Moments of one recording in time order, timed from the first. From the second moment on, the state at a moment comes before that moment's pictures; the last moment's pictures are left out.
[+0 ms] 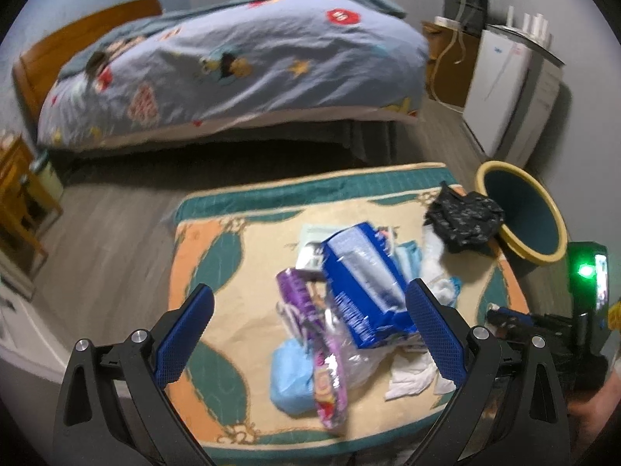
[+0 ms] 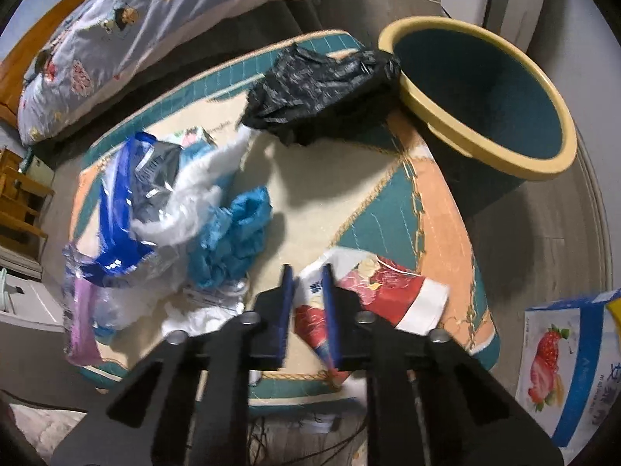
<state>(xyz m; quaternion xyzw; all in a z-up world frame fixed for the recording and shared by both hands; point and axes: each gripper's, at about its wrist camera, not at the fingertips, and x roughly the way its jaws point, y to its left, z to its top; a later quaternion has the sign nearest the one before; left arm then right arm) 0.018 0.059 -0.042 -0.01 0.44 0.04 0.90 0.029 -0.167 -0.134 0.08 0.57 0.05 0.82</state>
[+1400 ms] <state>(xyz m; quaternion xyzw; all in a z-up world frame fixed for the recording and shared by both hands) 0.035 0.061 -0.089 -0.04 0.52 0.01 0.85 0.024 -0.216 -0.158 0.16 0.61 -0.01 0.77</state>
